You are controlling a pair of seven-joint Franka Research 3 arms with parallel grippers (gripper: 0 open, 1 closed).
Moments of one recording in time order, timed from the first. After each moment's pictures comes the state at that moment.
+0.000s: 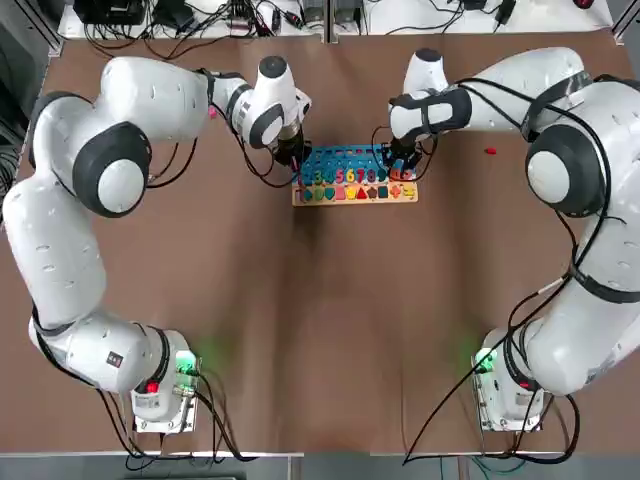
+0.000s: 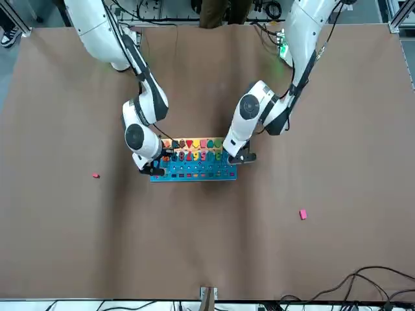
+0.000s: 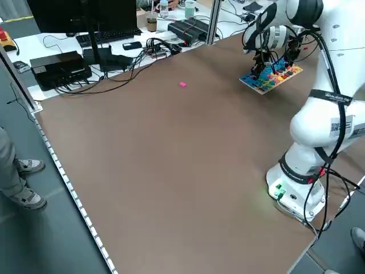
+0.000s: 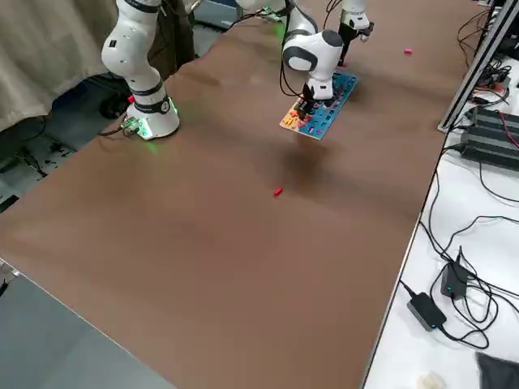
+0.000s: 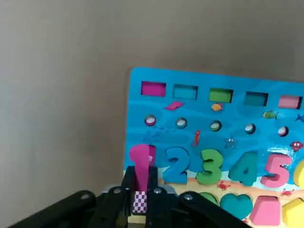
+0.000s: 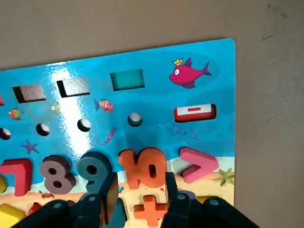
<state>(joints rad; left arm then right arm) -0.38 0.54 -0.32 -1.92 0.14 2.47 -0.87 0.43 0.52 0.06 -1.97 0.20 2.33 0.44</state>
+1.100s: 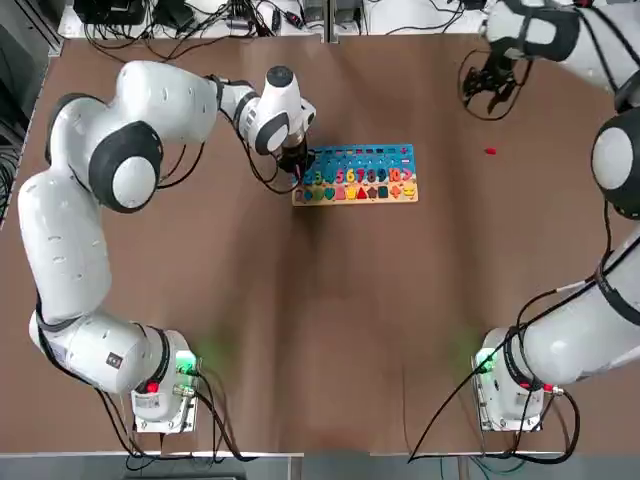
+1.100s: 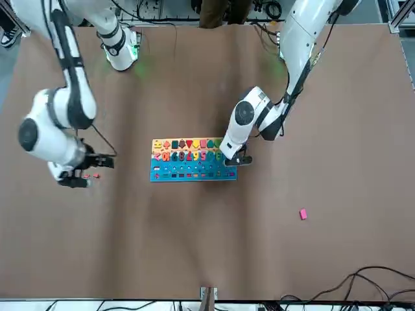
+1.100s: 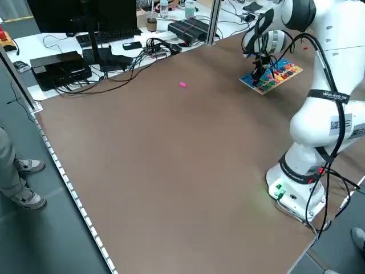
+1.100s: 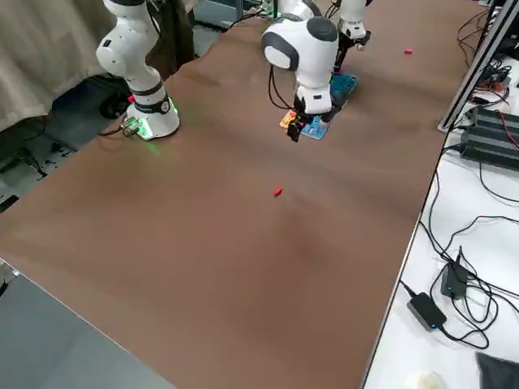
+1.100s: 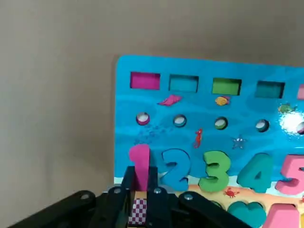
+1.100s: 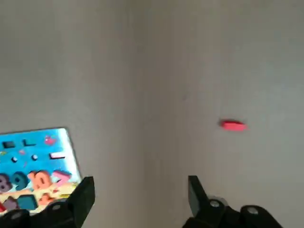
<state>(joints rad) -0.39 0.61 -0.32 -1.89 0.17 2.47 -0.87 0.24 0.27 -0.23 -1.94 0.20 2.09 0.03</state>
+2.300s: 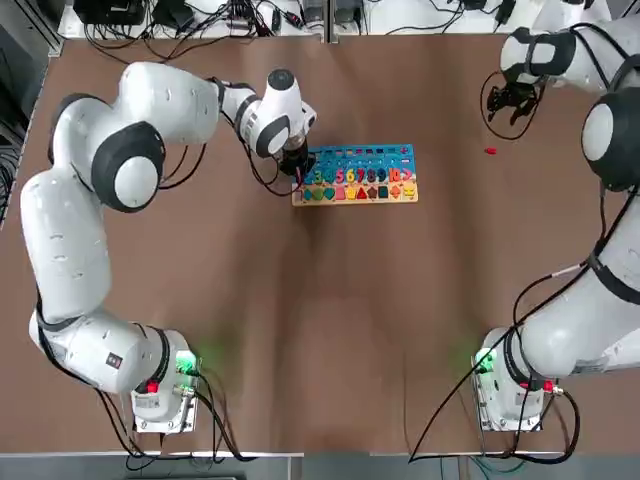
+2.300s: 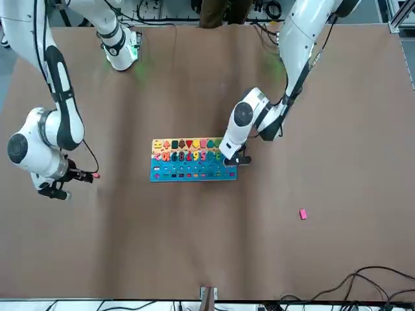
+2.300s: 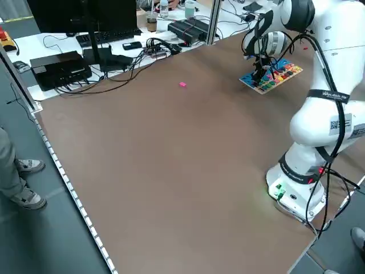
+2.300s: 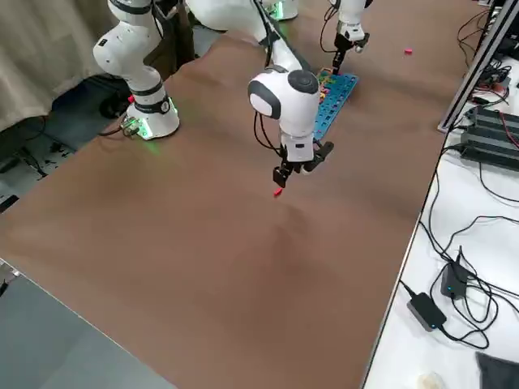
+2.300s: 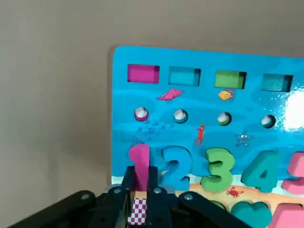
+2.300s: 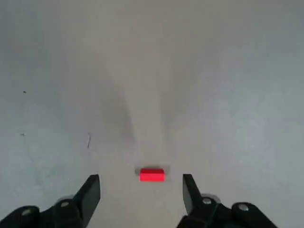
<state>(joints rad) -0.39 0.62 -0.32 -1.89 0.17 2.47 -0.87 0.09 0.44 -0.22 -1.95 0.11 2.33 -0.02</state>
